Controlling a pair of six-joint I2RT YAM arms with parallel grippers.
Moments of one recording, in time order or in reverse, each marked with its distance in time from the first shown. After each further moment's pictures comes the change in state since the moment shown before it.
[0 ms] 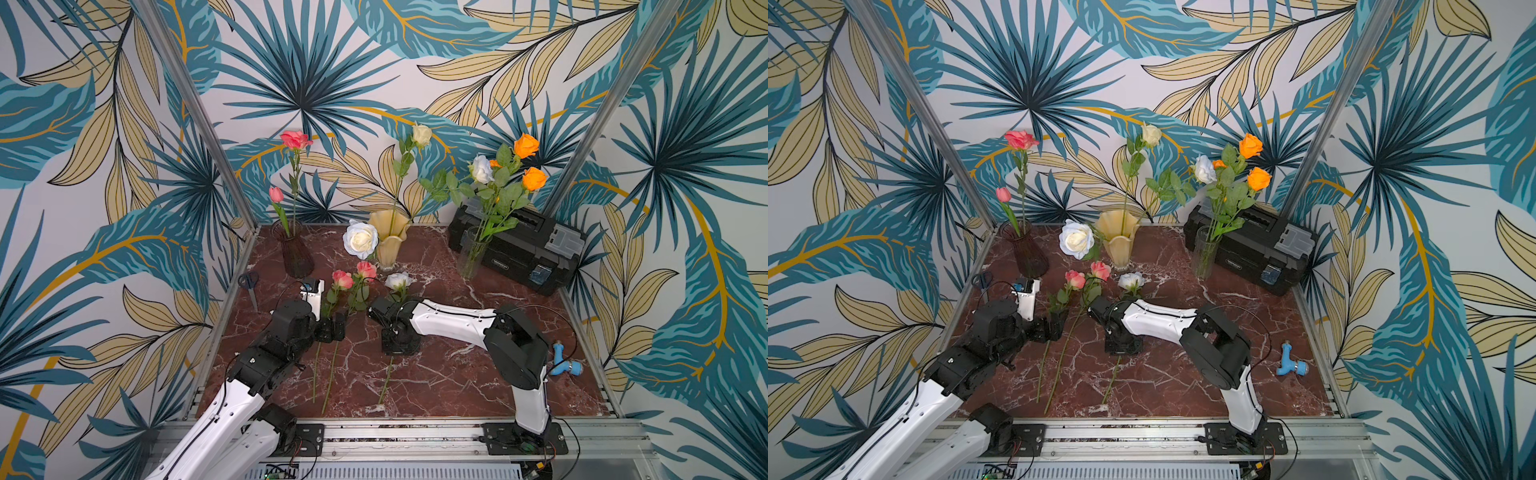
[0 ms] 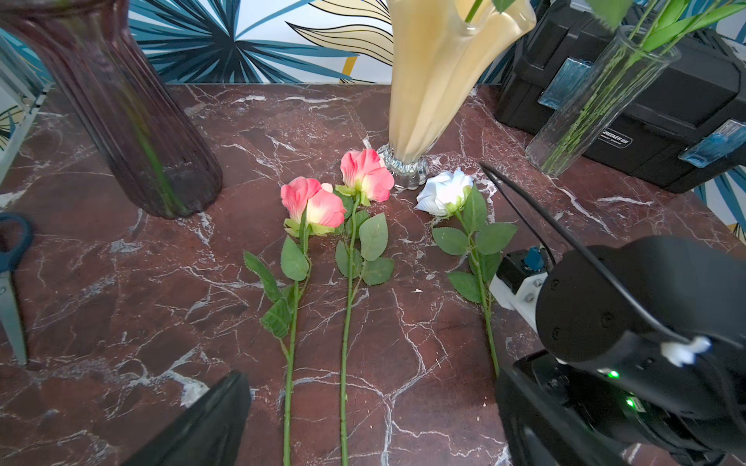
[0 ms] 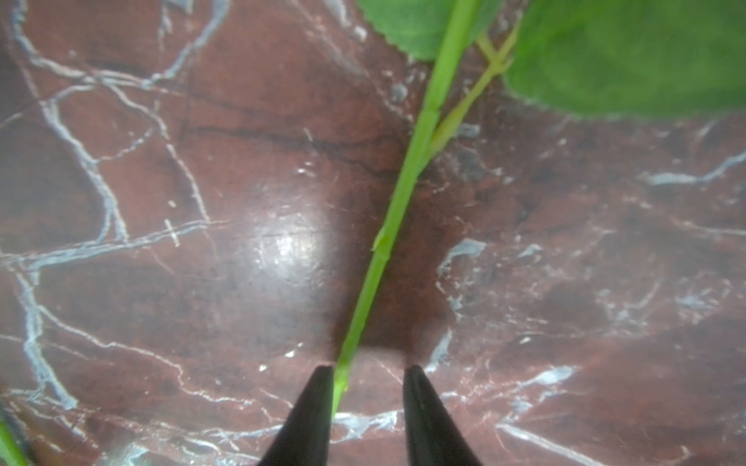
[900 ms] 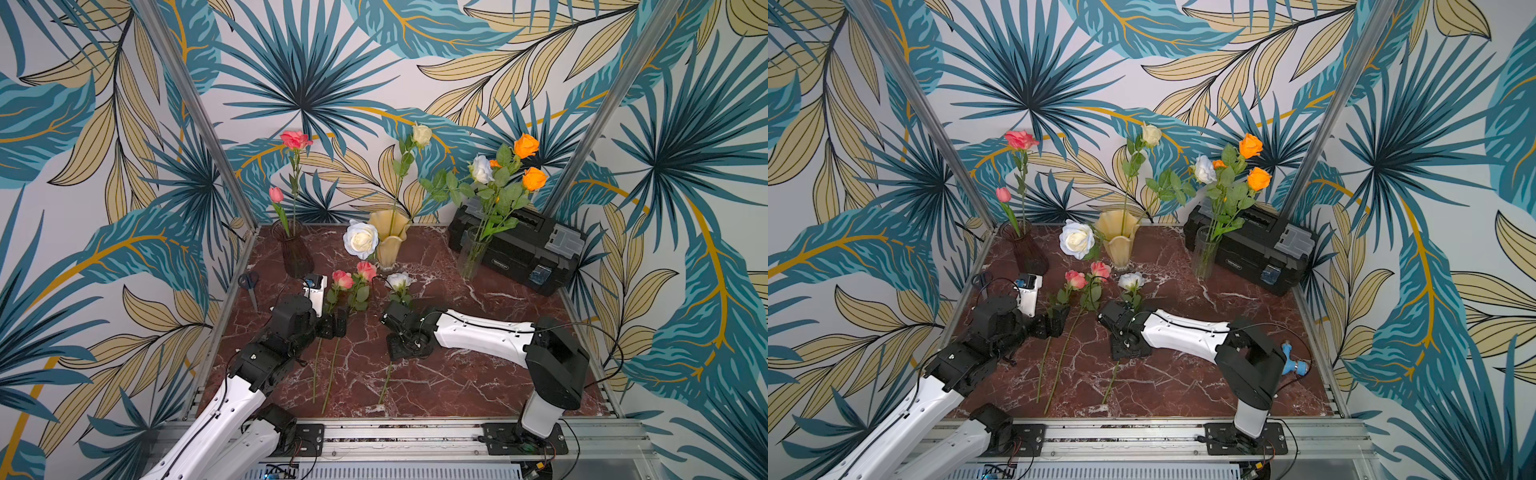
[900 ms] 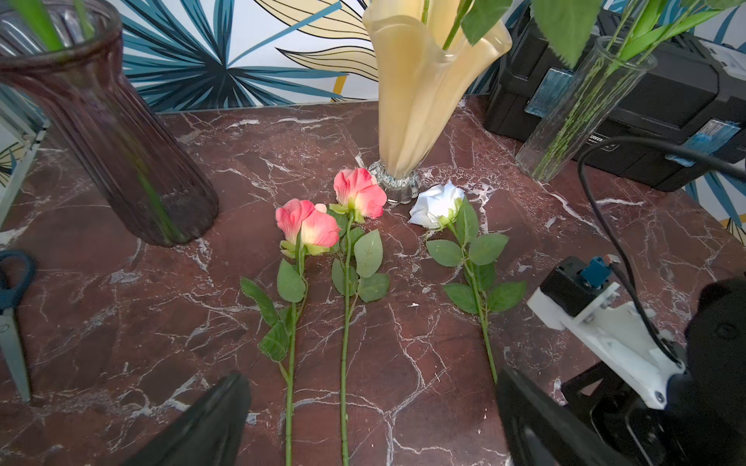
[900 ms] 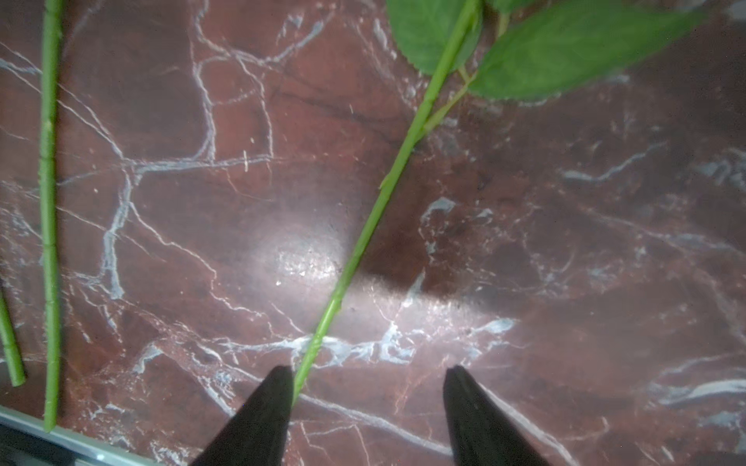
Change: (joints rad) left arm 0.000 0.024 0.024 0.026 0.012 0.045; right arm 0.034 -0.229 -0.198 0.119 0.039 -0.117
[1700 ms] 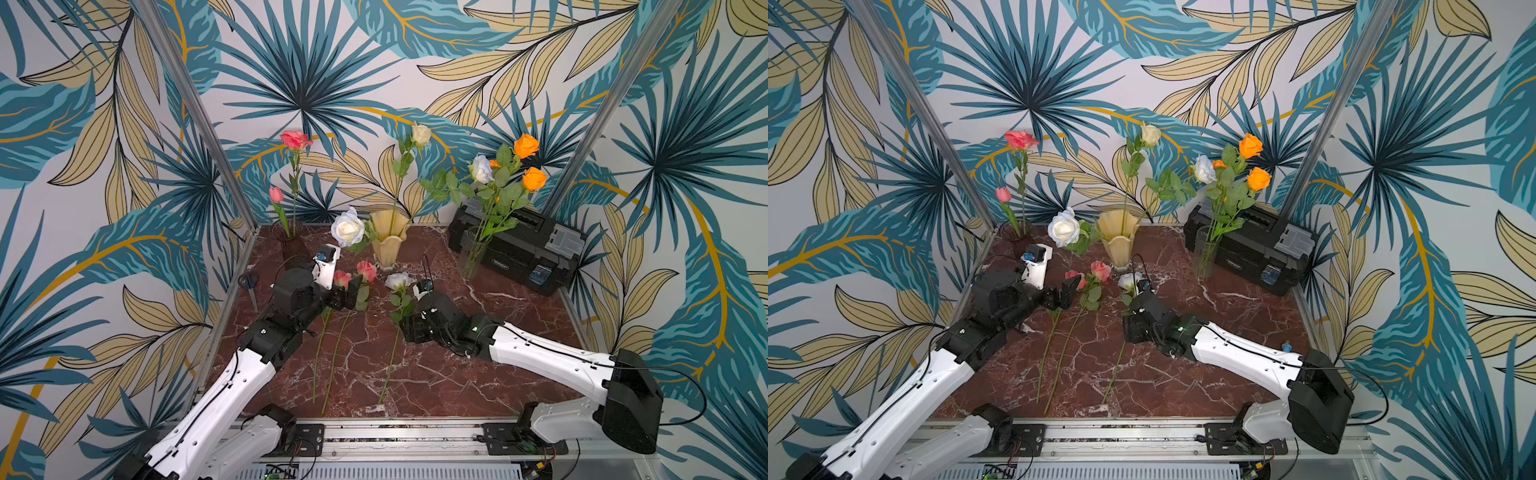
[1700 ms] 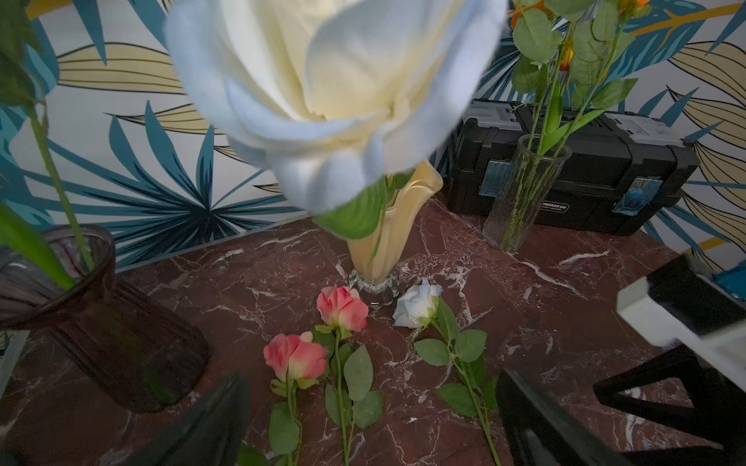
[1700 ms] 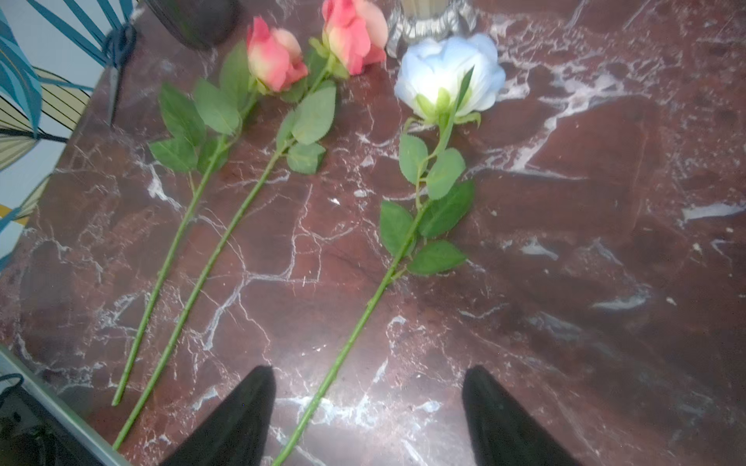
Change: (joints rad) left arm 0.020 0.149 0.126 0.224 0.077 0.163; right arm -0.087 -0.397 -0.277 0.346 0.129 -0.215
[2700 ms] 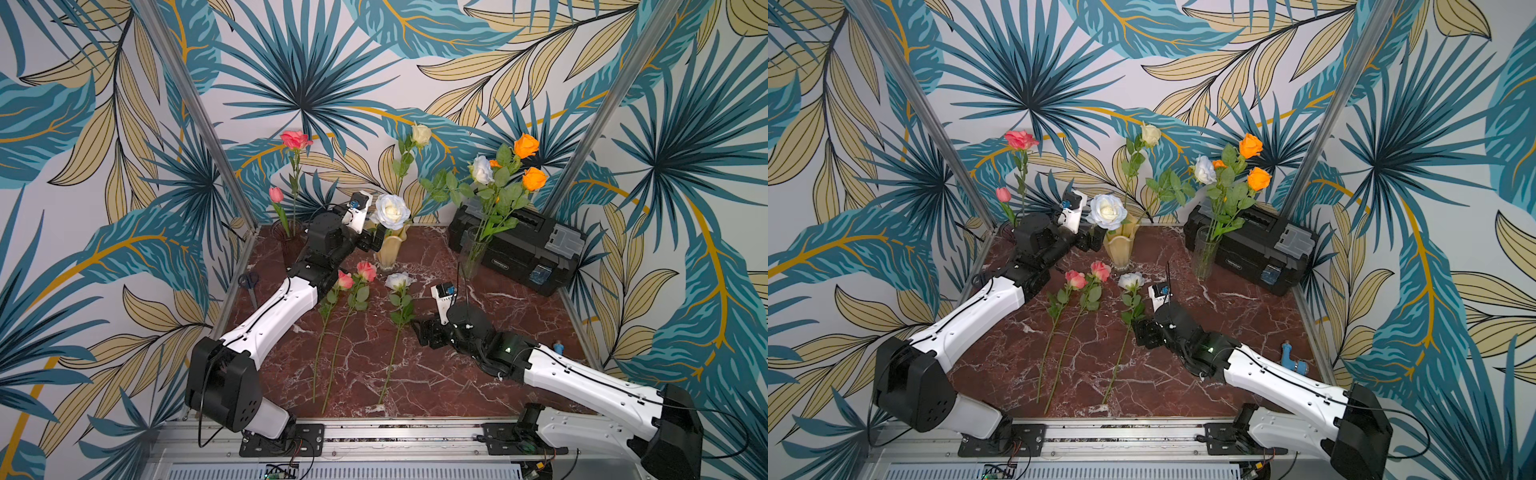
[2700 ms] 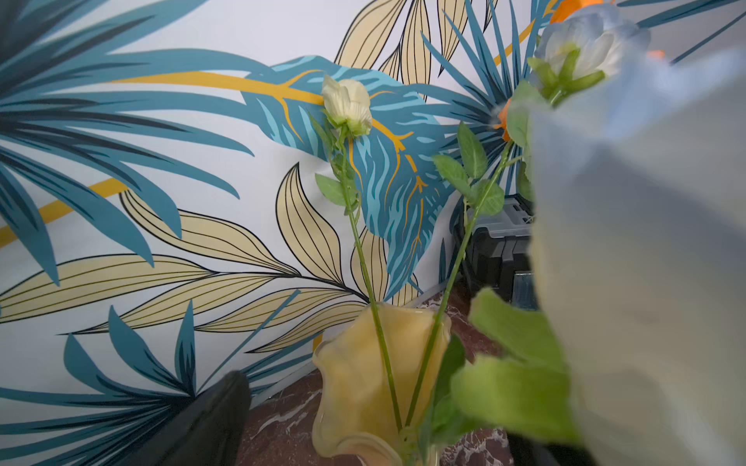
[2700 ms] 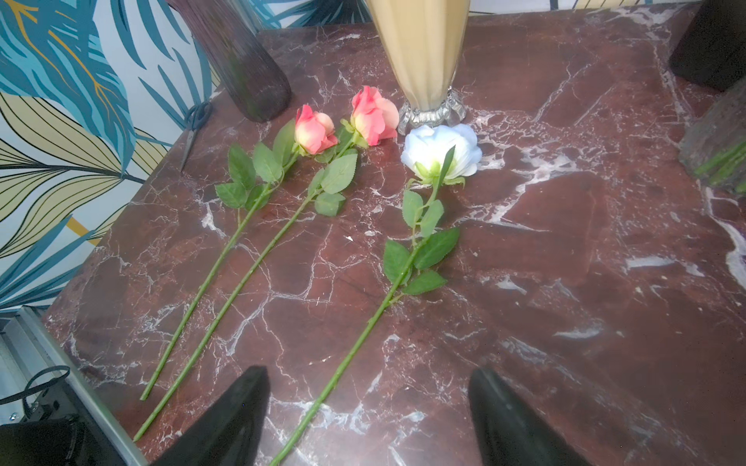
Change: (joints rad) left arm 0.043 0.610 0.421 0.439 0.121 0.200; right arm 0.000 -0.280 -0.174 0.146 0.045 -0.101
